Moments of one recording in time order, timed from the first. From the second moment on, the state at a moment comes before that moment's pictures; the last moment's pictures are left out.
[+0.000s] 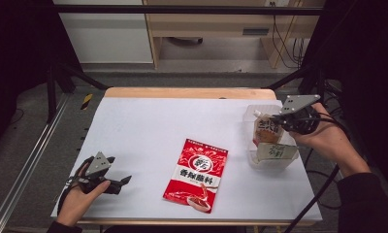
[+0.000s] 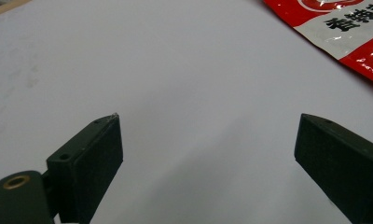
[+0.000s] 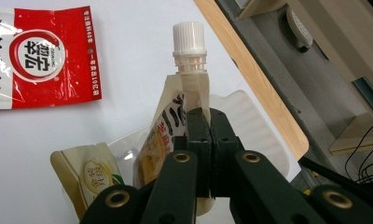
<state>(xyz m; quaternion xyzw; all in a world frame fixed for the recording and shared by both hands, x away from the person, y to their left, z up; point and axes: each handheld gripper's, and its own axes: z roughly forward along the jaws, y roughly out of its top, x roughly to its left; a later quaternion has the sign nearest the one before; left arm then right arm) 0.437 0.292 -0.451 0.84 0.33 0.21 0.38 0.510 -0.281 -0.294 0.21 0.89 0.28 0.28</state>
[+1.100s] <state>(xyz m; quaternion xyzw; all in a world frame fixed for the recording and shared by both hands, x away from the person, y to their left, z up) 0.437 0.291 -0.452 0.84 0.32 0.21 0.38 0.520 -0.286 -0.325 0.23 0.90 0.27 0.24</state>
